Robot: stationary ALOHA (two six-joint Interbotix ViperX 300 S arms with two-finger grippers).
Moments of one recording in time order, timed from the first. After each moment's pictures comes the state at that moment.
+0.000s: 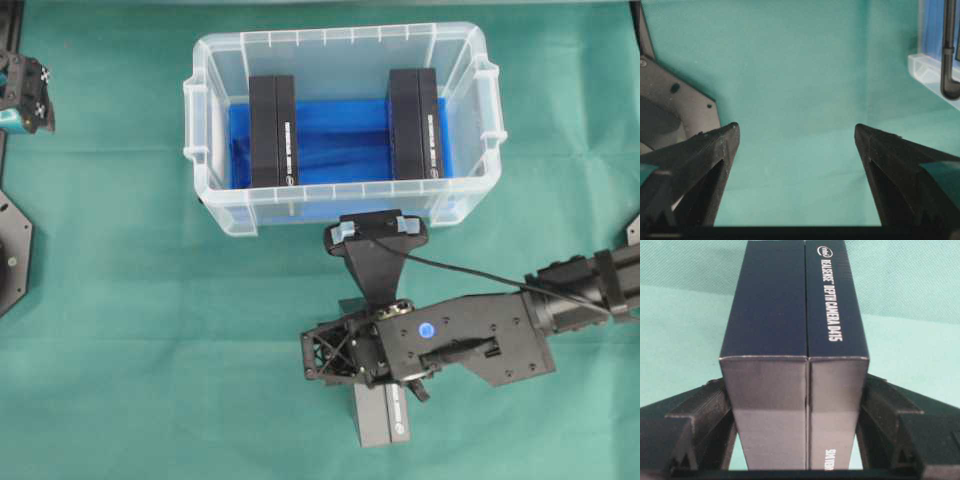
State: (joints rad) left arm 0.51 -0.71 0.60 0.05 1.40 -1.02; right arm 0.26 0.30 0.01 -0.08 1.16 1.91
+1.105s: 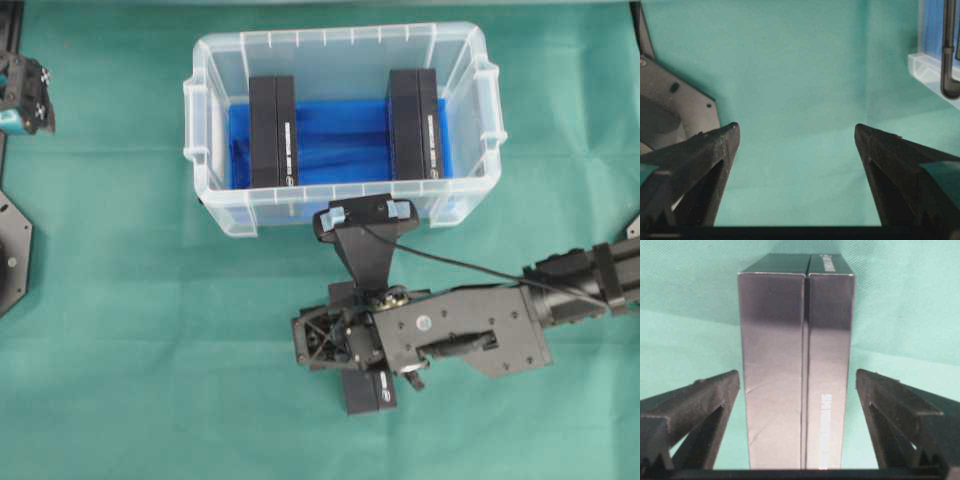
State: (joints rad) left arm 0.50 -0.71 0.60 0.05 1.40 -1.02; right arm 0.24 0.29 0.00 -0.16 1.15 1.89
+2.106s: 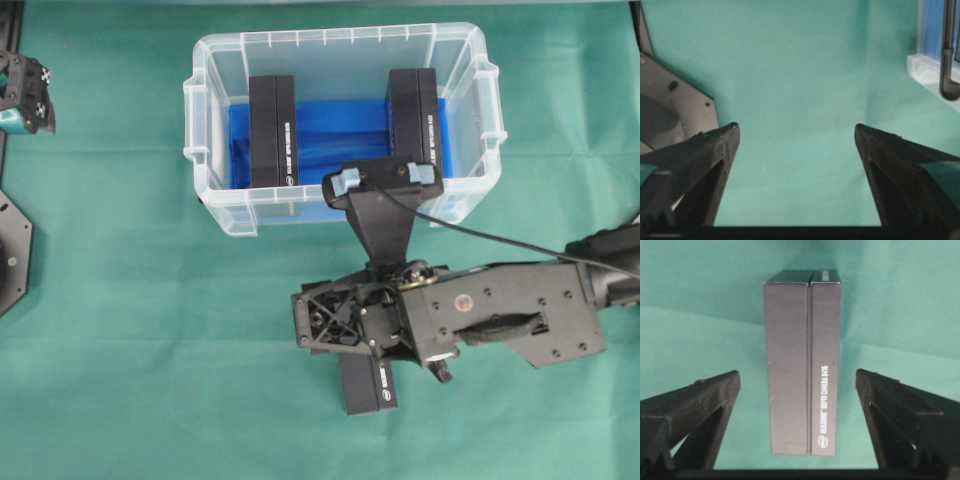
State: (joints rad) left arm 0.50 -0.71 0.60 0.05 1.40 -1.04; right arm 0.24 0.21 -0.13 -0.21 1.34 1.88
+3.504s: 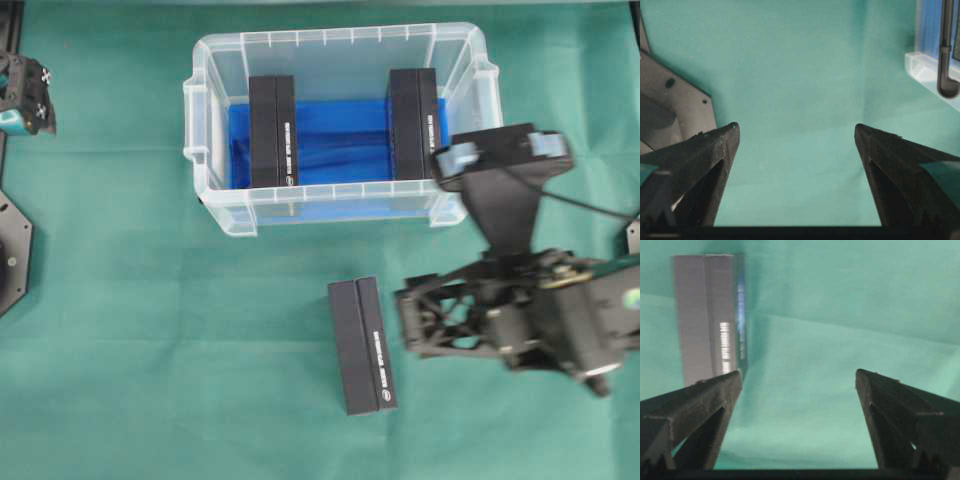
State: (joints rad) left arm 0.49 -0.71 0.60 0.04 1.39 -1.04; right arm 0.31 -0.05 -0.03 -0.21 1.61 1.87
